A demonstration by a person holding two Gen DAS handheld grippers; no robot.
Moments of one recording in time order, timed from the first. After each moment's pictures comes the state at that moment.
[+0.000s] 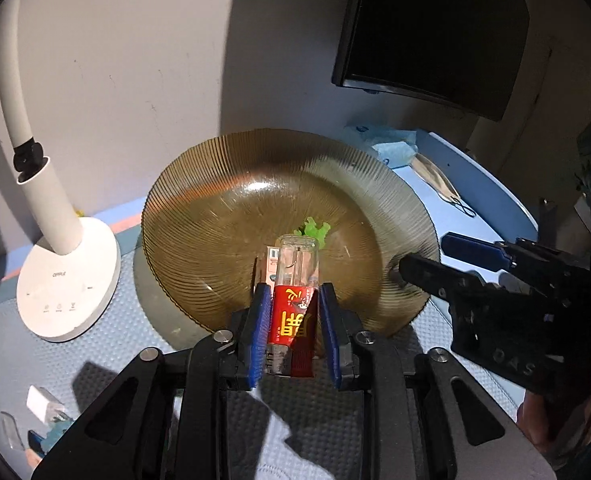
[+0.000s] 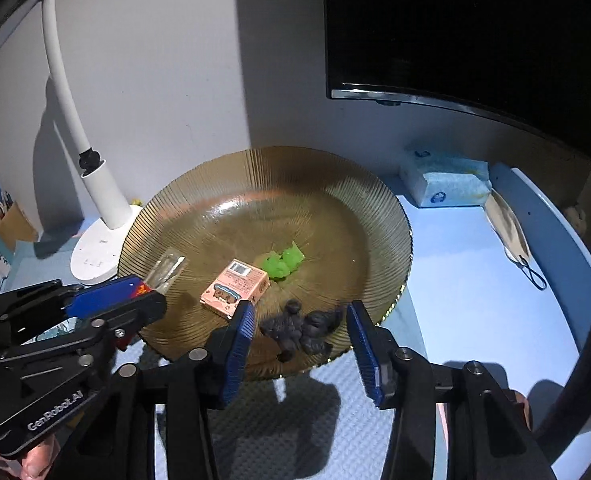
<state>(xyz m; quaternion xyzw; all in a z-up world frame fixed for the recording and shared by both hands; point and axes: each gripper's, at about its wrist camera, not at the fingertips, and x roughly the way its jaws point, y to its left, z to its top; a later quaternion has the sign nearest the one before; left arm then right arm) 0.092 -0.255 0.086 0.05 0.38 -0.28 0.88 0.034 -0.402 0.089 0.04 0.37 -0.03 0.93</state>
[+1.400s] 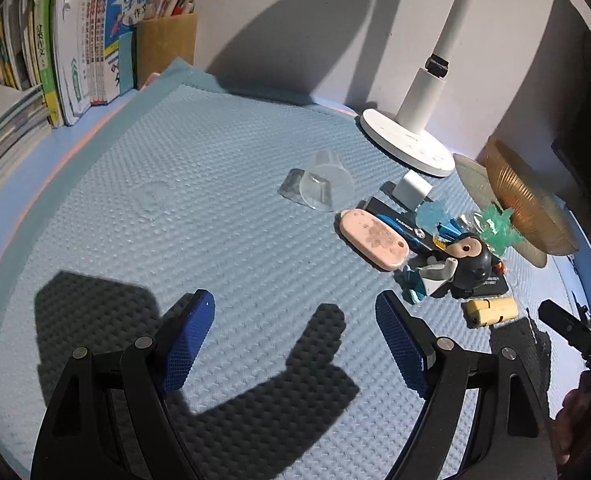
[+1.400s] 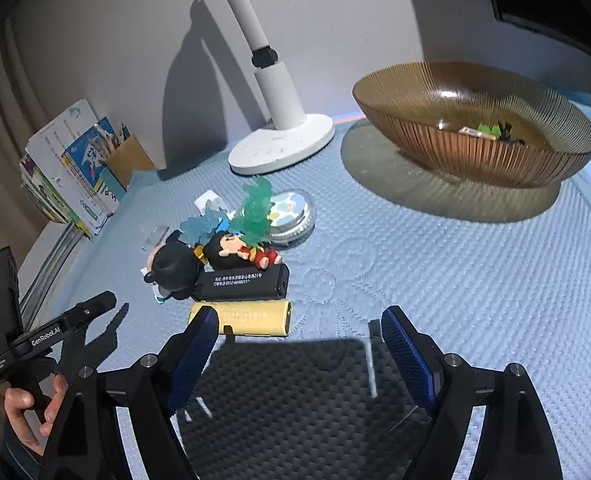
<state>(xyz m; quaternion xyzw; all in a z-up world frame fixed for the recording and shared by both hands) -0.035 0.063 0.007 -0.12 0.39 -0.01 0.91 -0.038 -0.250 0.009 0.10 0.38 0.15 0.91</state>
